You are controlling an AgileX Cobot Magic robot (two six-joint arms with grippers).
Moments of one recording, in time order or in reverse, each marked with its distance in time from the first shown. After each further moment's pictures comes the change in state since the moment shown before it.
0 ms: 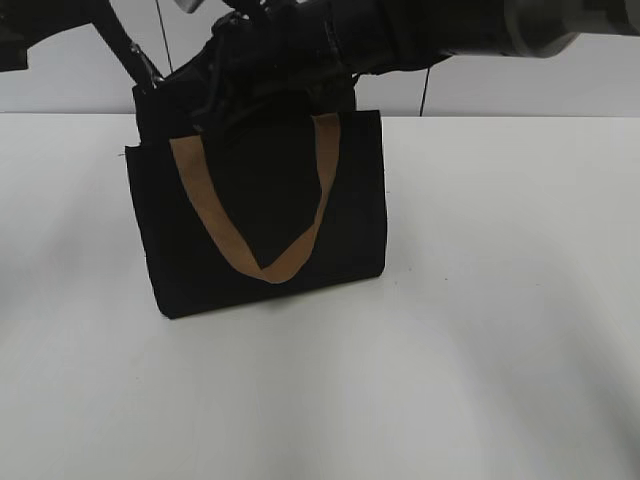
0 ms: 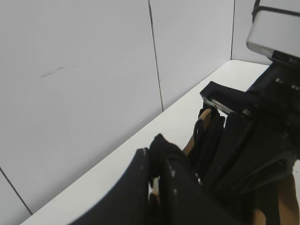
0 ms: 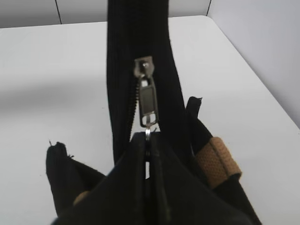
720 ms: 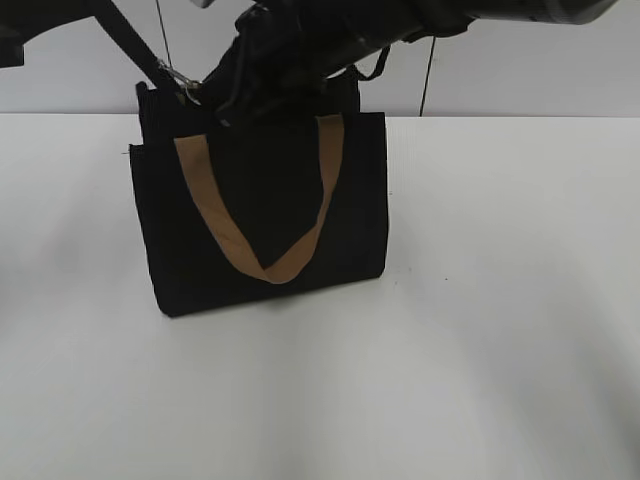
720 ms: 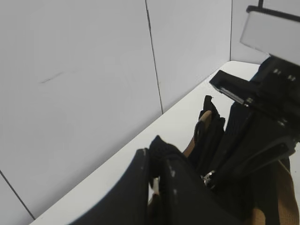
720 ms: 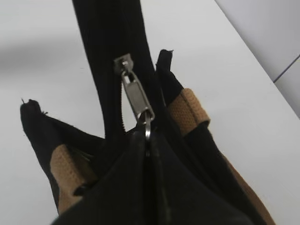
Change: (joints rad) left arm -0.001 -0.023 0.000 0.007 0.001 0.001; right arm 0.000 -0.065 -0.002 -0.434 -0.018 0.409
